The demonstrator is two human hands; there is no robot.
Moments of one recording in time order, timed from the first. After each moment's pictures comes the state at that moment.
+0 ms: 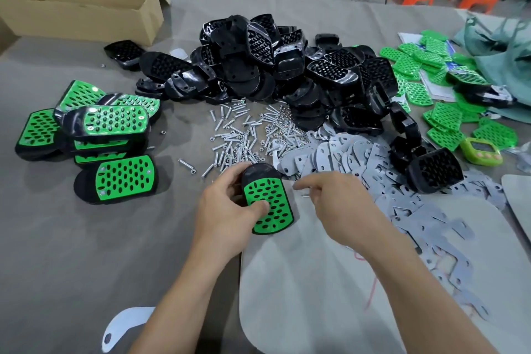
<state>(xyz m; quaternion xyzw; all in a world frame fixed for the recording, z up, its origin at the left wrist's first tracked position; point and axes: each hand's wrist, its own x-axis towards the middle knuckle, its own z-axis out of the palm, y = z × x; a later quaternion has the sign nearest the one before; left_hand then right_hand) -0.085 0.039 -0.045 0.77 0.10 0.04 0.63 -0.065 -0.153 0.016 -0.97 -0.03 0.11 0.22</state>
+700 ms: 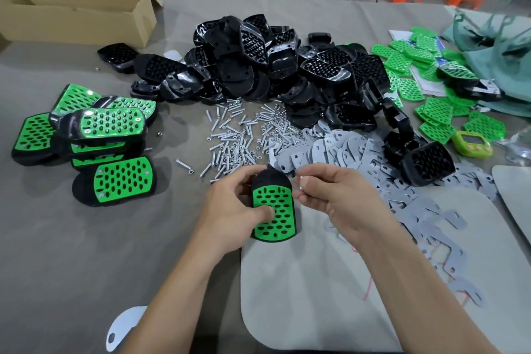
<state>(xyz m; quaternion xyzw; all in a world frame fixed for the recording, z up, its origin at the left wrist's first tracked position) -0.083 0.040 -0.030 0.78 0.02 -0.06 0.62 -0.075 -0.155 0.016 -0.62 0.13 0.15 0.76</state>
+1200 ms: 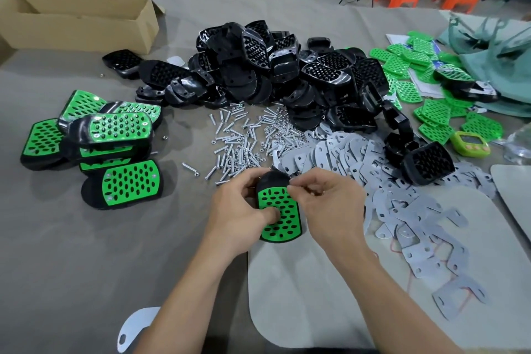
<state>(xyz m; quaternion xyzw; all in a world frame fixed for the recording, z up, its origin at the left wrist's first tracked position) -0.086 0.037 -0.027 0.78 0.03 -0.04 0.62 -0.088 -0.118 -0.006 -0.86 0.09 -0.11 0.50</state>
